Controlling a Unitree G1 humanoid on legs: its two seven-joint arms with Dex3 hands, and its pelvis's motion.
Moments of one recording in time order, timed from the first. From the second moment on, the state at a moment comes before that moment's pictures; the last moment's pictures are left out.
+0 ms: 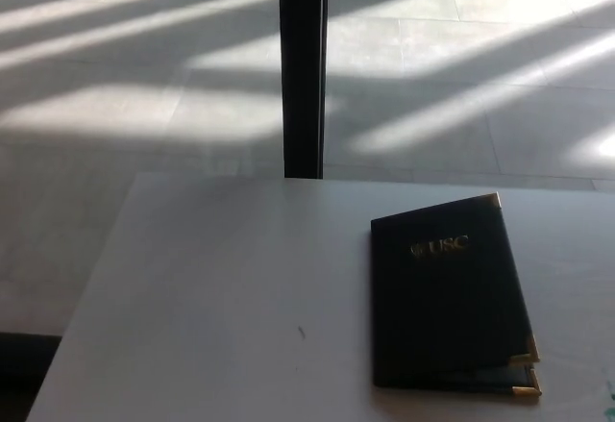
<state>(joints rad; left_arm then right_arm) -0.06 0.42 0.40 1.01 -0.08 0.04 0.03 0.19 -0.33 -0.55 0.58 0.13 0.07 -0.01</state>
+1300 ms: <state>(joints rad) -0.20 0.45 0.80 1.13 -0.26 0.04 0.11 -0.34 -0.41 -1.02 0.00 0.66 0.36 -0.22</state>
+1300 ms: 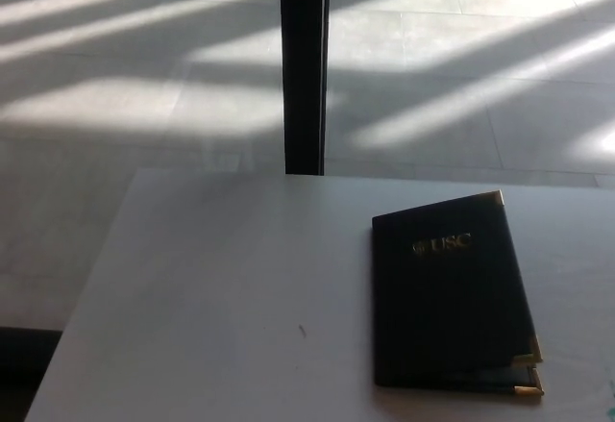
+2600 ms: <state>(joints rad) -0.21 0.50 0.76 1.16 -0.38 0.04 0.17 -0.13 -0.05 -0.37 -0.11 0.63 0.50 -0.25</state>
